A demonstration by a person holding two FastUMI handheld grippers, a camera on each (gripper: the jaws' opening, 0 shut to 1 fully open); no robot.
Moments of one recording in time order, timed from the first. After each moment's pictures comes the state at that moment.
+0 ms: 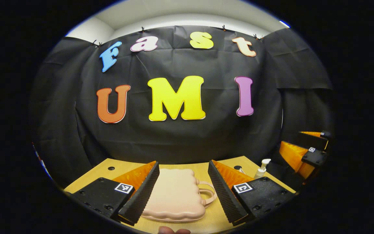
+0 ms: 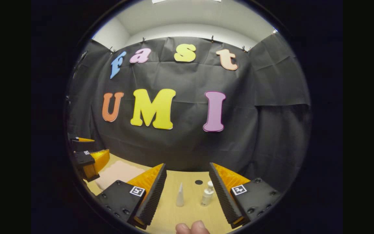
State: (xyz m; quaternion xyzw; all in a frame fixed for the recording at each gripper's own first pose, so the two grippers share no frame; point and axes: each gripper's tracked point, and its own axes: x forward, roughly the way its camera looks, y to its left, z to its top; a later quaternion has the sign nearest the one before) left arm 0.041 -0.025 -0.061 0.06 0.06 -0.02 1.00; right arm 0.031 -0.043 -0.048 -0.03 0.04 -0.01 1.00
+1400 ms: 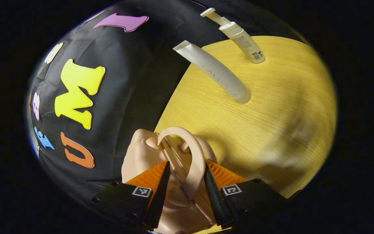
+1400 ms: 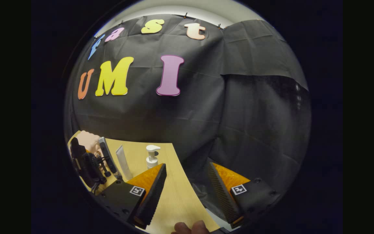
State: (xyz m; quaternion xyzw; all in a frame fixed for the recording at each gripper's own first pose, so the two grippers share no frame) left arm 0.126 -0.066 -0.285 0.53 0.31 -0.06 0.79; right arm 0.014 -0.220 -0.159 -0.03 0.14 -0.15 0.98
